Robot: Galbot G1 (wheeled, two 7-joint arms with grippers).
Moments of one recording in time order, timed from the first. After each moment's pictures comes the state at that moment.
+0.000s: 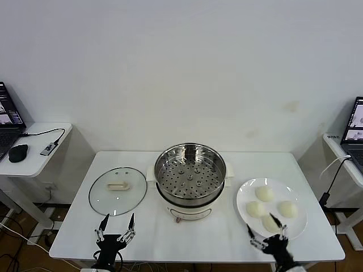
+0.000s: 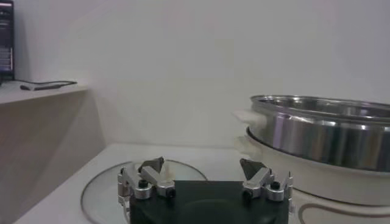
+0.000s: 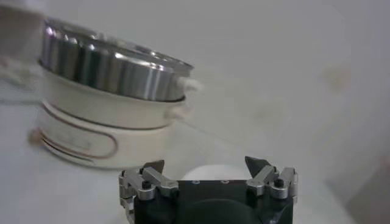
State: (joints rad) left arm 1.71 -1.26 -0.45 -2.02 -0.24 -0.11 -0.19; right arm -1.64 1.02 0.79 1.94 -0.22 0.04 -0.26
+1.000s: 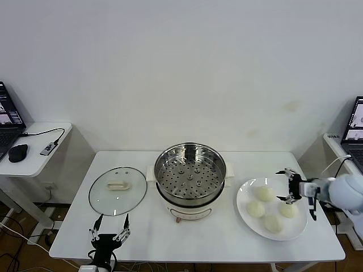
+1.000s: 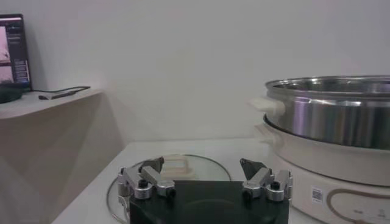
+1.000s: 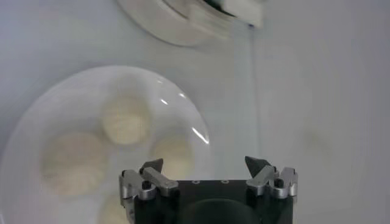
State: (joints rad) left arm 1.71 -1.26 -0.47 -2.03 -0.18 -0.05 -0.23; right arm -0.54 0.45 -0.16 1.56 -0.22 -0.10 -0.94
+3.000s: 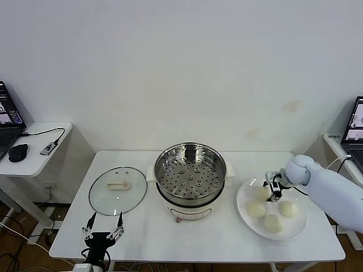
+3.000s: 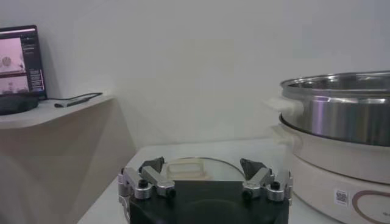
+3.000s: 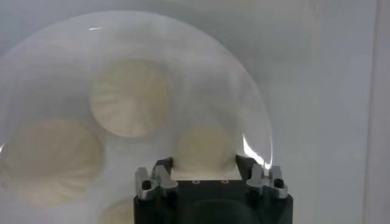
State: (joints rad) left arm 1.71 -1.25 -0.50 -2.03 -0.17 -0.05 -0.23; right arm -0.16 0.68 -0.66 1.17 -0.22 -0.19 -0.96
